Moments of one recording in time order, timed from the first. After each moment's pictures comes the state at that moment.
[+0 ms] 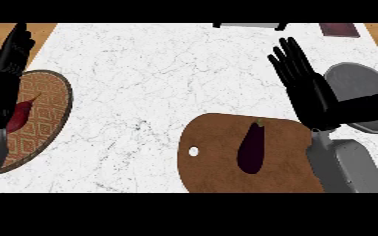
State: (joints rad) left arm -0.25 0.62 -0.06 -1.57 0.10 0.21 -0.01; right arm -0.30 -0.26 0.12 -1.54 -0.49 0.00 0.00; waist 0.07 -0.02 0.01
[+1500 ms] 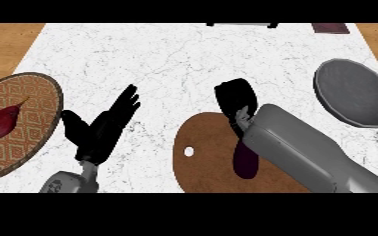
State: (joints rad) left arm -0.11 0.25 -0.29 -1.52 0.37 0.08 0.17; right arm -0.83 -0.35 0.86 -1.24 0.45 0.56 0.80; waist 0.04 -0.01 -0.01
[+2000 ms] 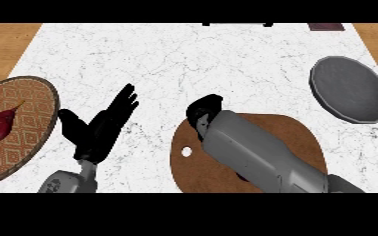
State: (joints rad) left arm -0.11 0.24 -0.27 -1.51 0.38 0.08 0.17; right arm -0.90 -0.09 0.88 -0.99 0.34 0.77 0.97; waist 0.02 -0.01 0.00
